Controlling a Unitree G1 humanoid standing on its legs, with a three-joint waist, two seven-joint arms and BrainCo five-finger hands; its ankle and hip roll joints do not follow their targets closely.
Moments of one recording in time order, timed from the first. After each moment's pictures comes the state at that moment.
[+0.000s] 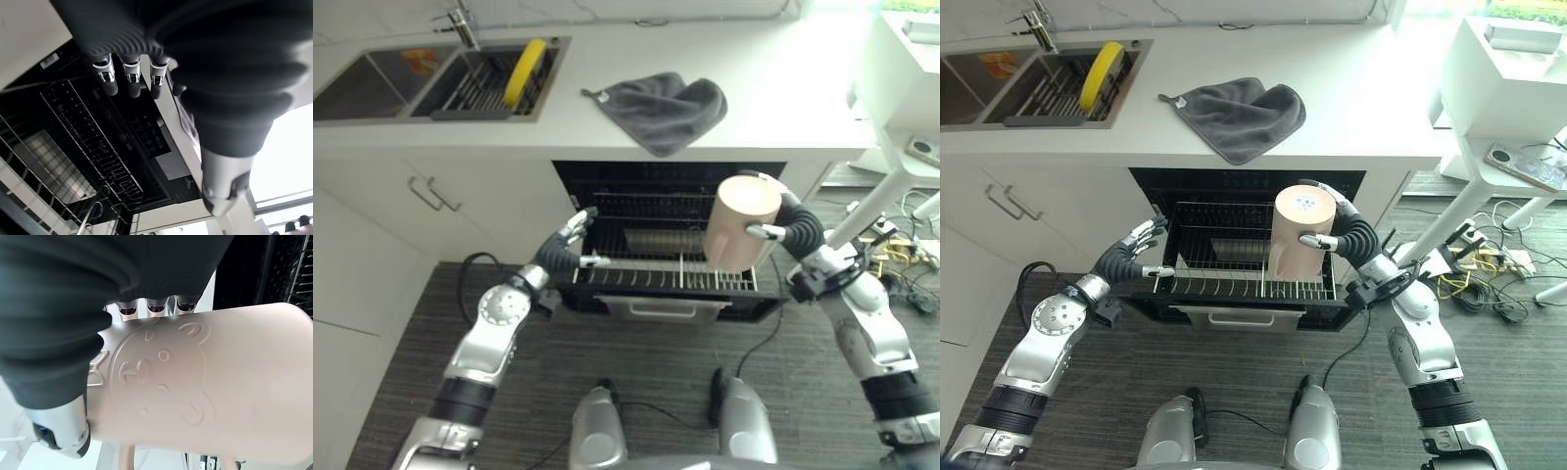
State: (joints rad) left arm -0.18 0.59 -0.13 0.05 -0.01 -0.01 -0.23; right arm -0.24 -0.52 0.06 -0.04 0.58 -0.12 0.41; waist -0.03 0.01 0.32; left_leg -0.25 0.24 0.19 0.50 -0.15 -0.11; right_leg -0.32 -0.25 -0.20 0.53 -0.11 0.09
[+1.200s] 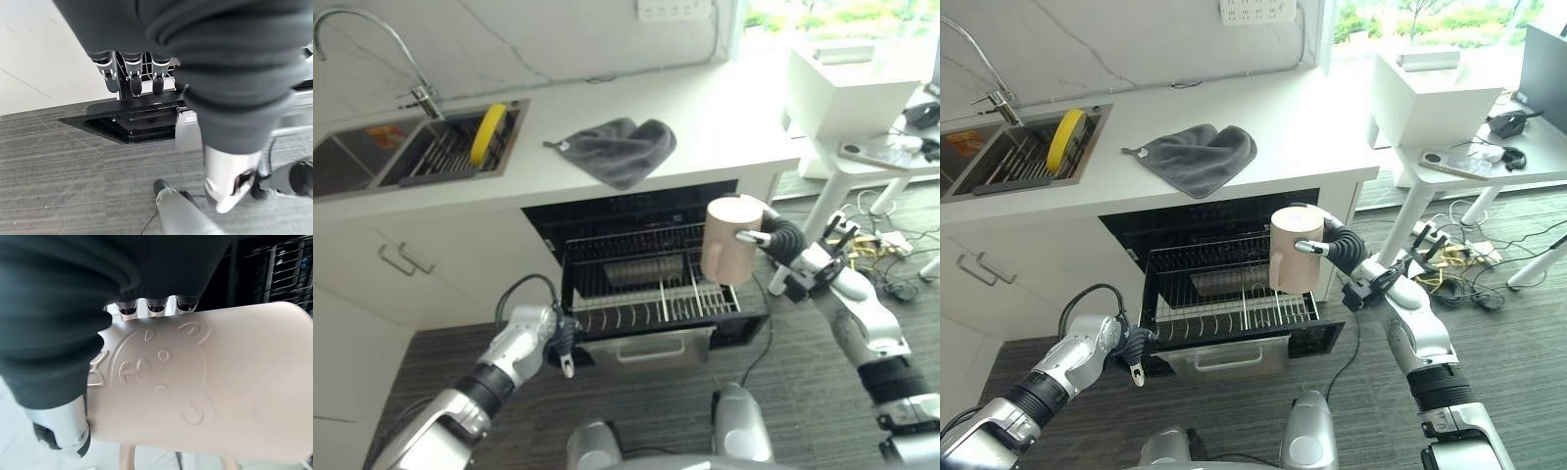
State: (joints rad) left arm -0.28 0.66 -0.55 0.19 0.80 0.31 -0.99; right arm -0.31 -0.58 0.11 0.19 0.60 0.03 0.48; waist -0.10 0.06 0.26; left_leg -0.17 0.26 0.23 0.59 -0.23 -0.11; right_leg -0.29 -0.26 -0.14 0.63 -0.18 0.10
